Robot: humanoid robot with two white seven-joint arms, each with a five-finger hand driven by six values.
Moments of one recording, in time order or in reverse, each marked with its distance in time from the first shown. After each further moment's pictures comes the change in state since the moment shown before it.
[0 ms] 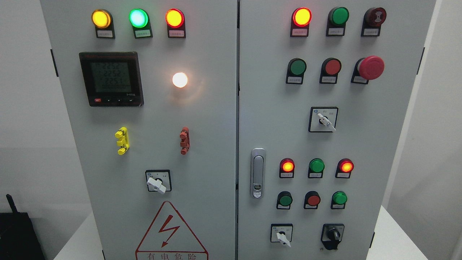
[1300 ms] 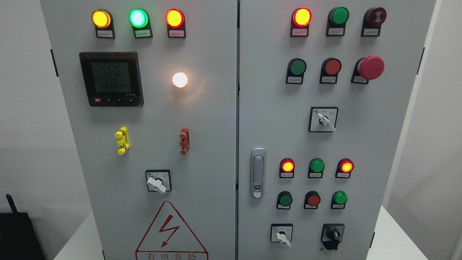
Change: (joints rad) left arm 0.000 0.000 0.000 0.000 0.000 0.000 0.000; right arm 0.007 0.001 -0.027 -0.458 -0.002 0.071 -0.008
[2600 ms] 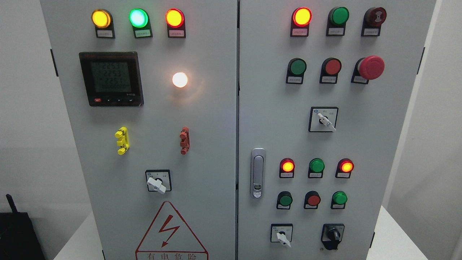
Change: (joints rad) left arm 0.000 0.000 0.000 0.000 0.000 0.000 0.000; right arm -0.038 0.000 0.000 -0.303 -0.018 0.194 0.002
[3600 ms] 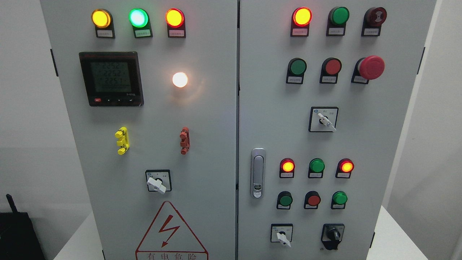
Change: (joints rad) left arm 0.000 0.000 0.000 0.000 0.000 0.000 0.000; right arm -0.099 -0.006 -0.002 -0.077 -0.001 0.108 0.037
